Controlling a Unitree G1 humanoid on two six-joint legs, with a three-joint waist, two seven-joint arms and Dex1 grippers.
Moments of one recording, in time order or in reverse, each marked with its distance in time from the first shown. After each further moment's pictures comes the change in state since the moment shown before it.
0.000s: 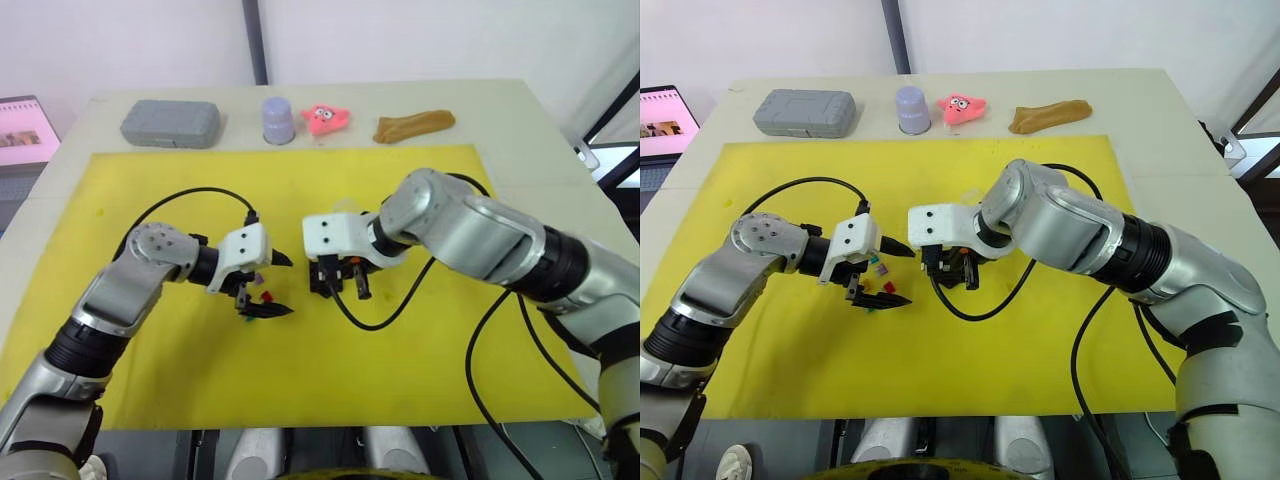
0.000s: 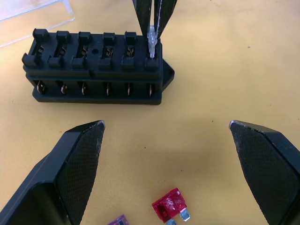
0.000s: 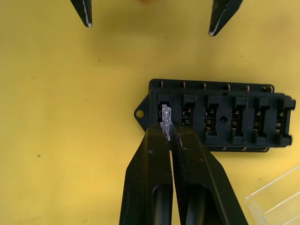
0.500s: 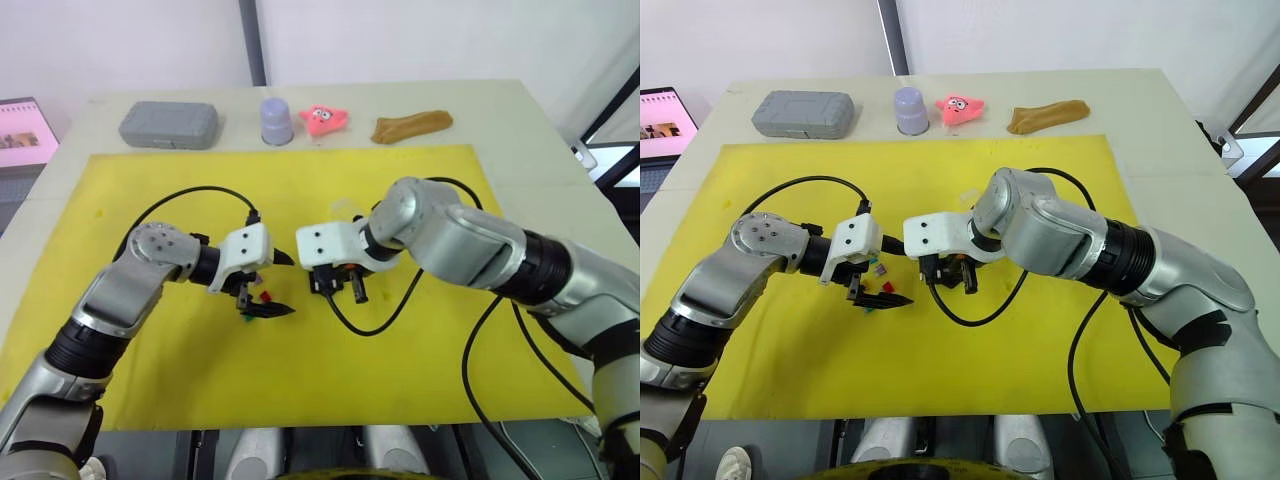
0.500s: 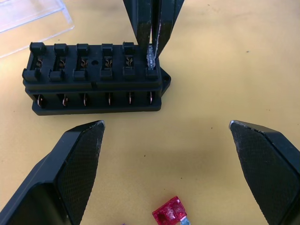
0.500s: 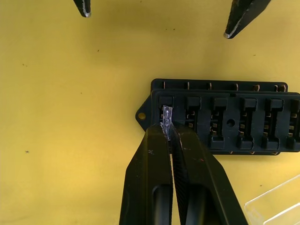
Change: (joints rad) left arm 0.001 0.000 0.000 -0.018 0.000 0.002 0.014; right arm -0.003 0.031 0.049 0.029 -0.095 -0.050 0.038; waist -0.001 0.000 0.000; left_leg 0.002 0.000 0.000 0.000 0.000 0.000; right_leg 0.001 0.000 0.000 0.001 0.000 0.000
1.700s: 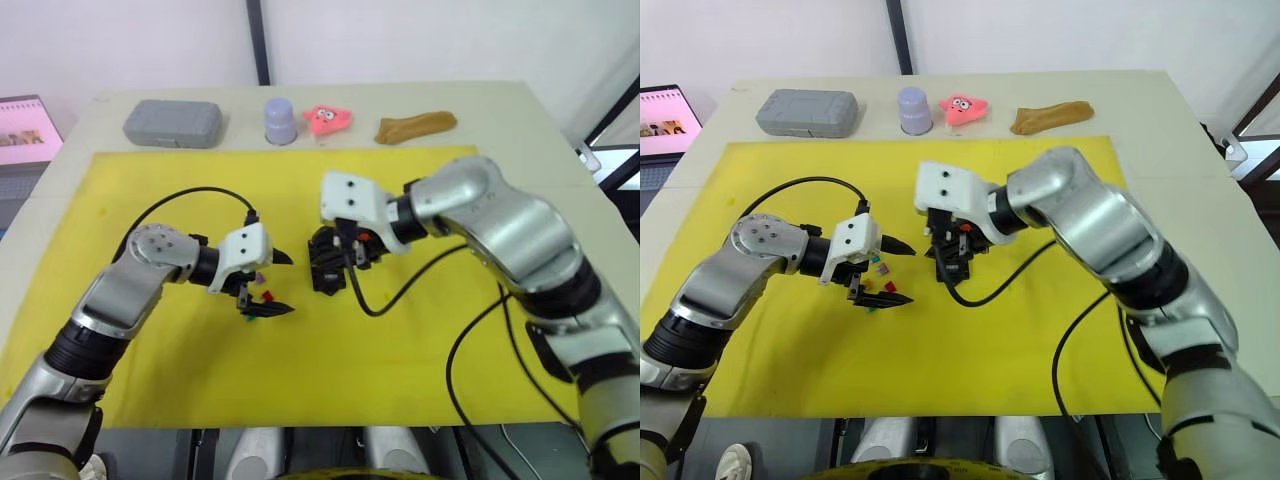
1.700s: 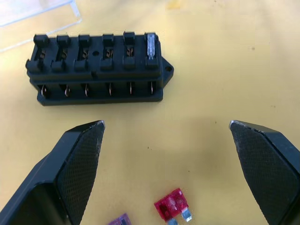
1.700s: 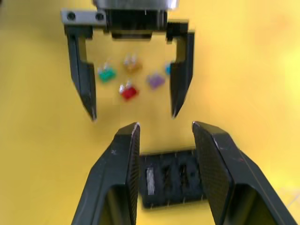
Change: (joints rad) left arm 0.010 0.004 0.007 0.005 0.000 0.000 0.011; right arm 0.340 0.034 -0.534 -0.110 0.145 -0.157 -0.070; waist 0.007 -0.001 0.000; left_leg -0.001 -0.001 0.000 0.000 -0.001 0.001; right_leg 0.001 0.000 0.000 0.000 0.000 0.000
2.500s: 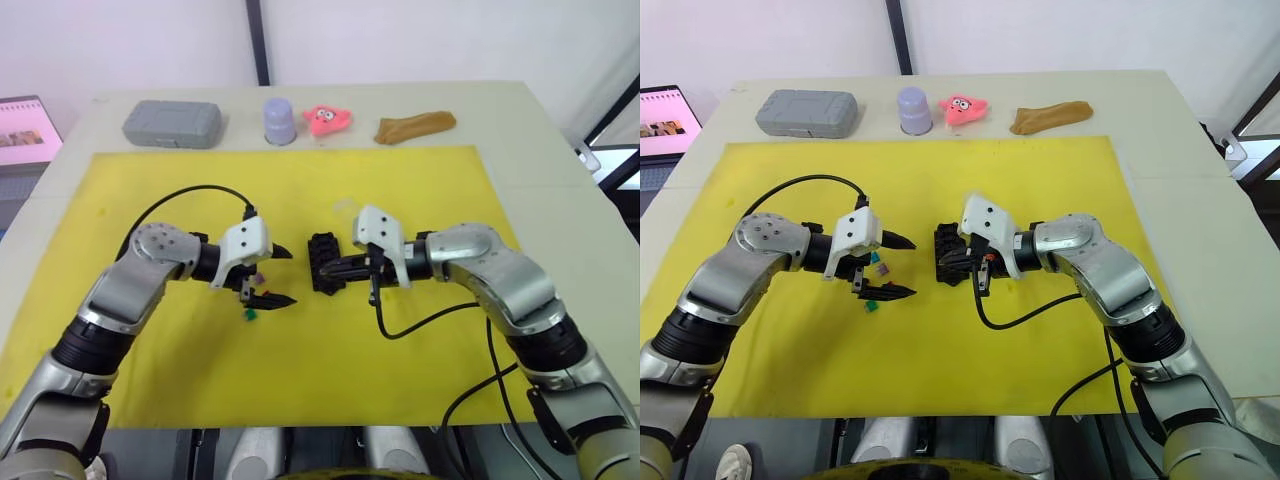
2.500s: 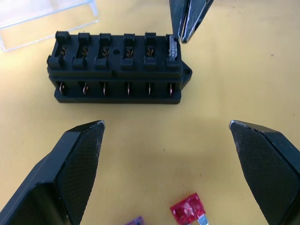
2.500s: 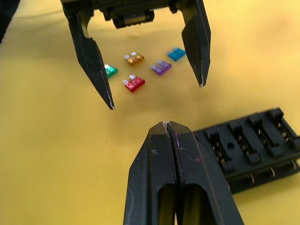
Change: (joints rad) left arm -0.016 -0.038 0.005 0.049 0.000 0.001 0.030; right arm 0.278 0.044 -0.090 0.113 0.070 -0.169 -0.077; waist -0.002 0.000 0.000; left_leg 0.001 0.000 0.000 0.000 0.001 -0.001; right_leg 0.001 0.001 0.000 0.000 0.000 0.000
